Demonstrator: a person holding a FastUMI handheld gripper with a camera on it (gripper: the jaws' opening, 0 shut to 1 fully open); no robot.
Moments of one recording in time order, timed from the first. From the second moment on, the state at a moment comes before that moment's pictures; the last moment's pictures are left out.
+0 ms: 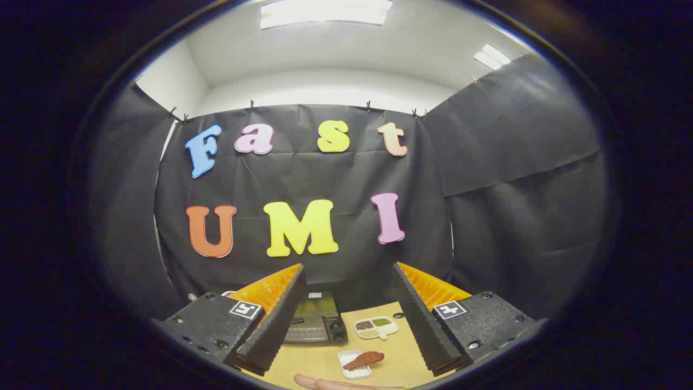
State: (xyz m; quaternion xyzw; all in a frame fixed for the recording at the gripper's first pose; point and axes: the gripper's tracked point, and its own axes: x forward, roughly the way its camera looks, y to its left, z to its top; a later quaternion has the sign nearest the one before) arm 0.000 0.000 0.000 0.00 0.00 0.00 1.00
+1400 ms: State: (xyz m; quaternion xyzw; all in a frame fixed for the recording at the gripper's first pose) arm 0.187 0.134 -0.145 -0.02 0.10 0.10 0.99
